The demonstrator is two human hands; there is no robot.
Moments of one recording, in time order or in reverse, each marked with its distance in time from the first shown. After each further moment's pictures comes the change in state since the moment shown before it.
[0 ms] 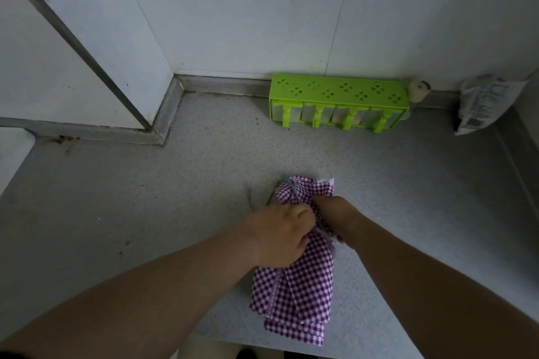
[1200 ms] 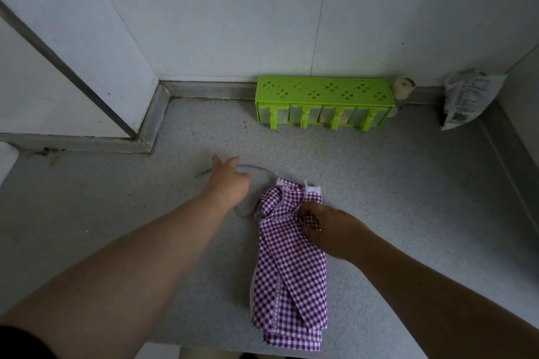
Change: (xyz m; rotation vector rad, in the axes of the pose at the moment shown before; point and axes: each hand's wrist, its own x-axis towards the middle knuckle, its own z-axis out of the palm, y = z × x) left_hand 0.036 -0.098 -0.017 -0.792 0.326 -0.916; right_hand -0.018 0.032 -0.020 -0.919 0.009 -0.494
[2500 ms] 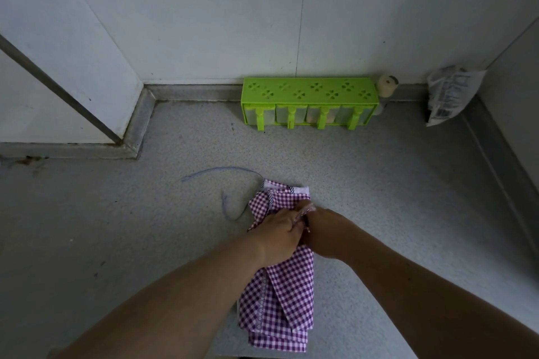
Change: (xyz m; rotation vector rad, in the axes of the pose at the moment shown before) left_hand -0.074 0.002 0.099 0.364 -0.505 0.346; right_hand 0.001 0.006 -0.001 -0.030 0.010 -0.064
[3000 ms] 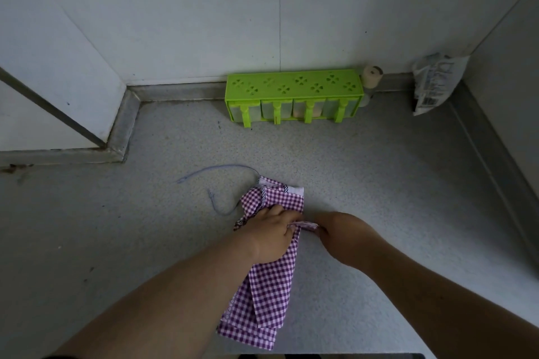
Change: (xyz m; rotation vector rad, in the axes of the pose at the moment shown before) left_hand 0.005 0.009 0.004 0.300 -0.045 0.050; right_hand -0.039 0.042 0.005 0.017 0.080 0.126
